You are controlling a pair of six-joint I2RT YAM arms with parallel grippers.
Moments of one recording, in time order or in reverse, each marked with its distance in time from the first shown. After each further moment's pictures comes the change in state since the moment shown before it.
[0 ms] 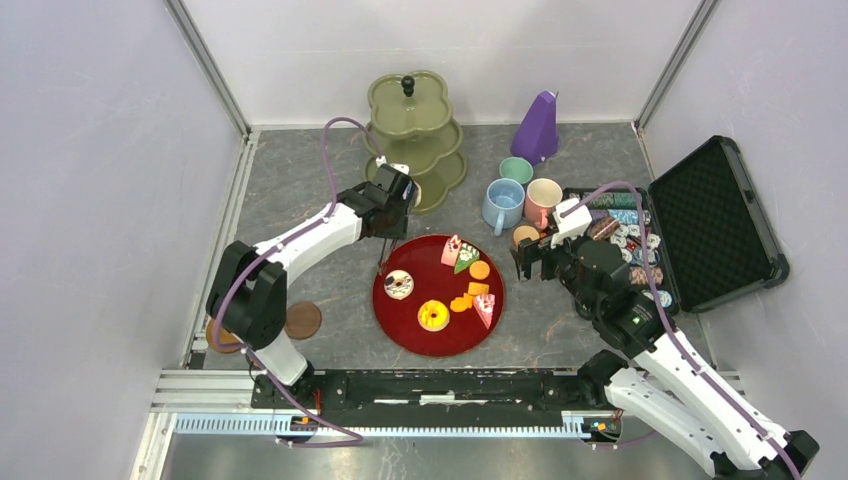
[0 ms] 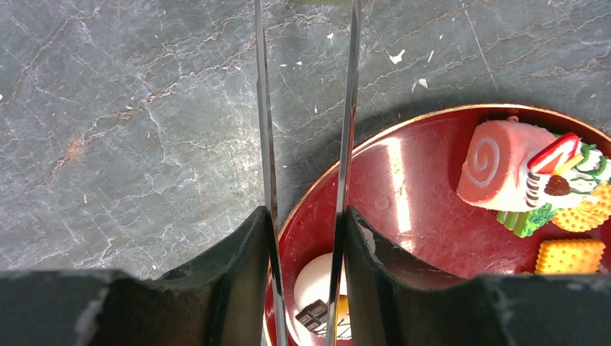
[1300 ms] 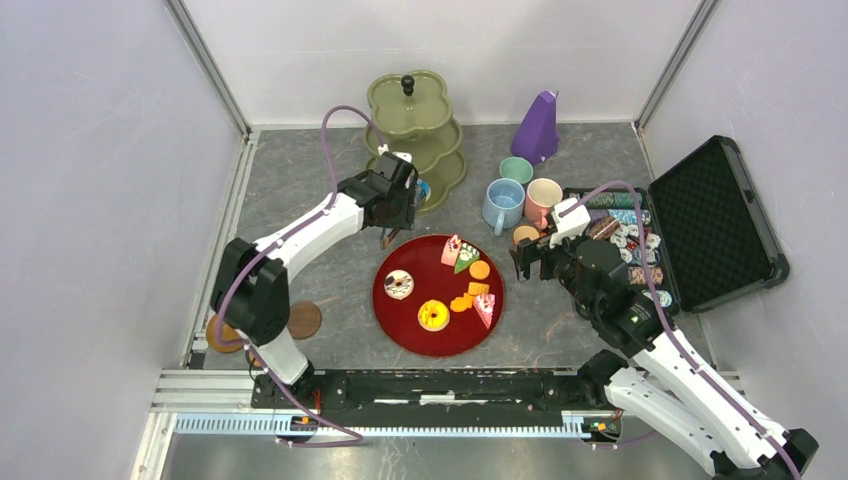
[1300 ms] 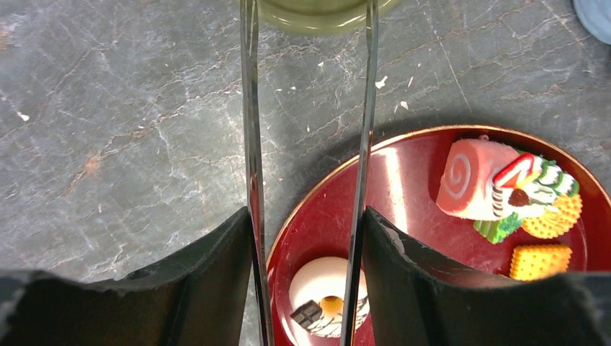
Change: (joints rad) left arm 0.000 0.028 0.114 -0.069 -0.004 0.002; right arm 0.000 0.010 -0.005 0.008 -0.007 0.003
